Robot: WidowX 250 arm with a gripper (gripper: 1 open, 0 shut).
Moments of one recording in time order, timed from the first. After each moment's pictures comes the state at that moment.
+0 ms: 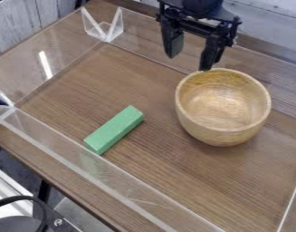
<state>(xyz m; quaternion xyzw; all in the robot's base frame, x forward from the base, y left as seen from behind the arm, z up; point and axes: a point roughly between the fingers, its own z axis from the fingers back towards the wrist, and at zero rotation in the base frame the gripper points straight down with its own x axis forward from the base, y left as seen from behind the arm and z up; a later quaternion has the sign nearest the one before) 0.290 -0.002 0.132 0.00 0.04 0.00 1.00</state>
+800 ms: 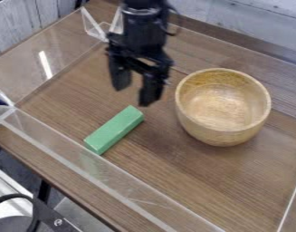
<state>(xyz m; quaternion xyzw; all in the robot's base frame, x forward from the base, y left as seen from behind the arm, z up) 0.229 0.050 0.101 -0.01 0.07 -0.05 1.00</state>
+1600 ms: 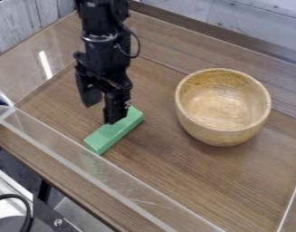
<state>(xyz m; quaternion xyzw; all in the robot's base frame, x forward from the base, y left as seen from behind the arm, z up) 0.205 0.075 0.071 0.00 0.06 -0.07 1.00</state>
